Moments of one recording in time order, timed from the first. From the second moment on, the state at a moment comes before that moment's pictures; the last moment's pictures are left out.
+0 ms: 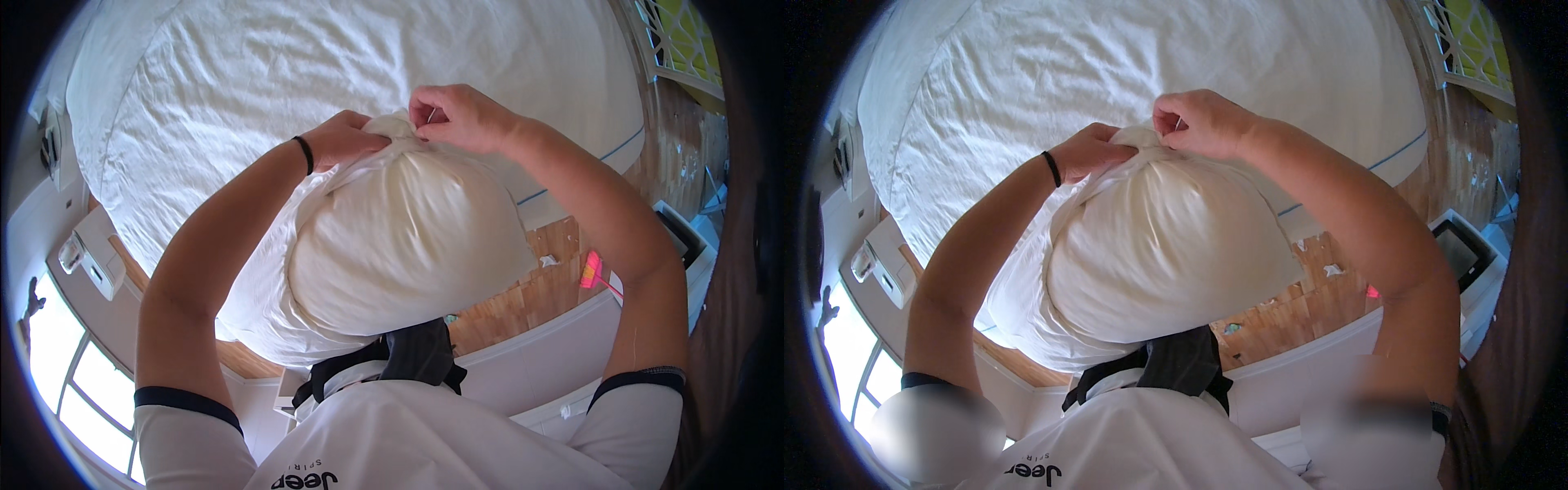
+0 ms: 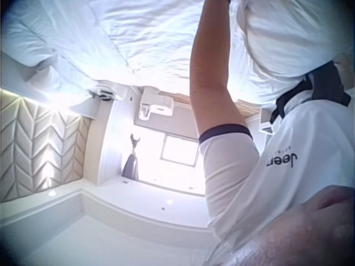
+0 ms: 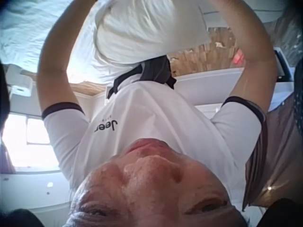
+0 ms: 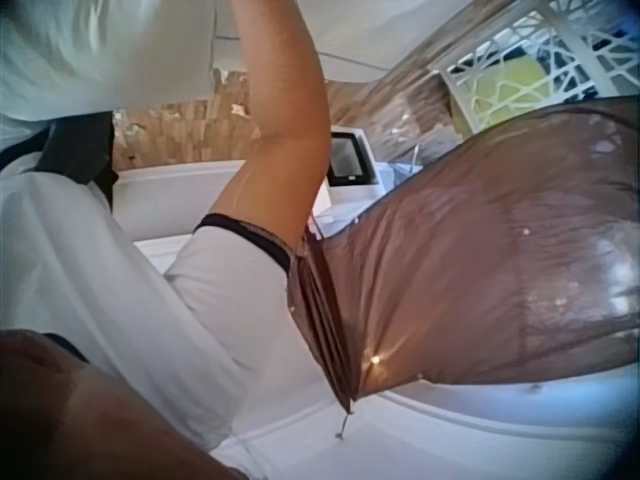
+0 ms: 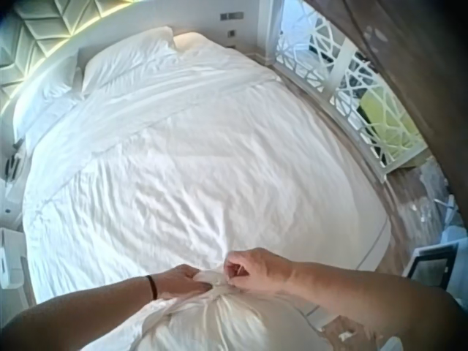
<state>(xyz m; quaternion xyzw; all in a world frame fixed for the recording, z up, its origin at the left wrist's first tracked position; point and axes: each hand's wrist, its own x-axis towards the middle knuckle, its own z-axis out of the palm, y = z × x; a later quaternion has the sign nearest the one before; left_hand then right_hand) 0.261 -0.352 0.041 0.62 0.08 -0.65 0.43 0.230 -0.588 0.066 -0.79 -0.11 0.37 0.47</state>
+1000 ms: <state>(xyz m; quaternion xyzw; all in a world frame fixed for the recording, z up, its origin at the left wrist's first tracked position) 0.083 -0.230 0.305 0.69 -0.07 -0.41 0.59 0.058 -0.476 0.308 -0.76 -0.27 0.30 0.50</state>
